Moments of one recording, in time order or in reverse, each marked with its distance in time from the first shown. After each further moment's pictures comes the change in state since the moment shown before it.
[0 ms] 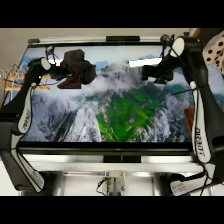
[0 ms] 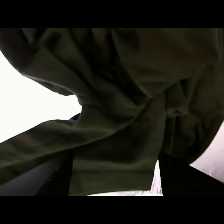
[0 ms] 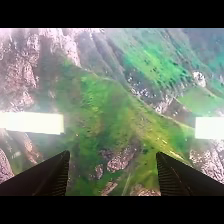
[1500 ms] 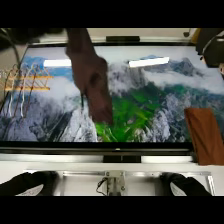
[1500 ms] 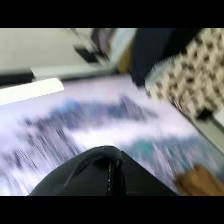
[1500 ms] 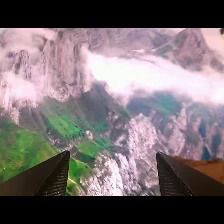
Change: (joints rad) left arm -0.504 0.843 -0.206 -0.119 0.048 0.004; right arm 0.000 0.615 0.032 -0.371 0.116 -0.216
